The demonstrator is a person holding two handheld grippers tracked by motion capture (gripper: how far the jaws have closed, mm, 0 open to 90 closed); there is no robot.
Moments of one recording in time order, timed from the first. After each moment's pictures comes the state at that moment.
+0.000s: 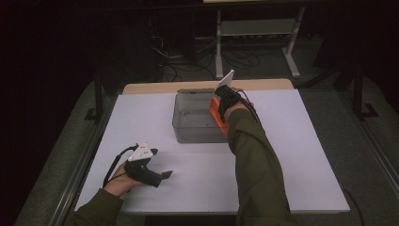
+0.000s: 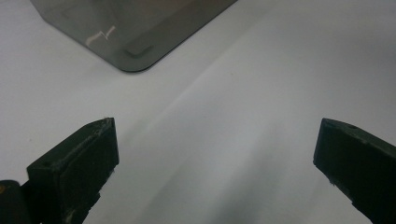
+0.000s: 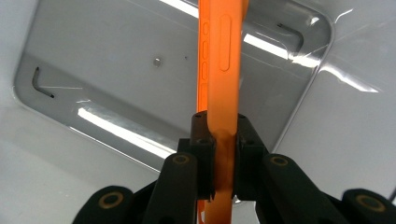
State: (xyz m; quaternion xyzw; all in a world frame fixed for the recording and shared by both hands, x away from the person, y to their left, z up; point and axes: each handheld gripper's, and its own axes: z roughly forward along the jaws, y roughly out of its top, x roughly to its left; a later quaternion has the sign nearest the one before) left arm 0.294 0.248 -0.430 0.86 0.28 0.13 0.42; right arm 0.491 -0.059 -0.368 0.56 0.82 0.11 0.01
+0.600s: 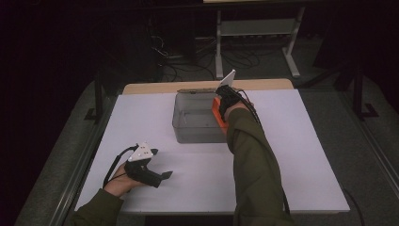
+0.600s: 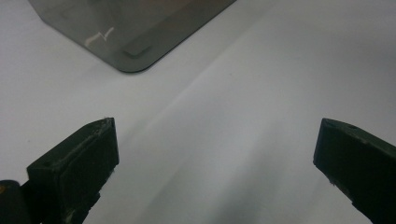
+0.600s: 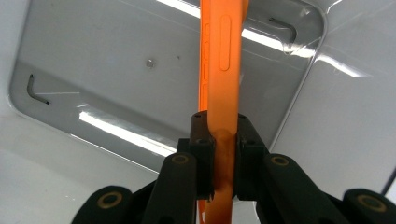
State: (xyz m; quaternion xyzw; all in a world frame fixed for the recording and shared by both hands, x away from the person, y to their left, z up) left arm 0.293 0.247 -0.430 0.86 0.28 0.13 0.42; right arm 0.493 -0.061 -0.368 0.58 0.81 0.10 0.00
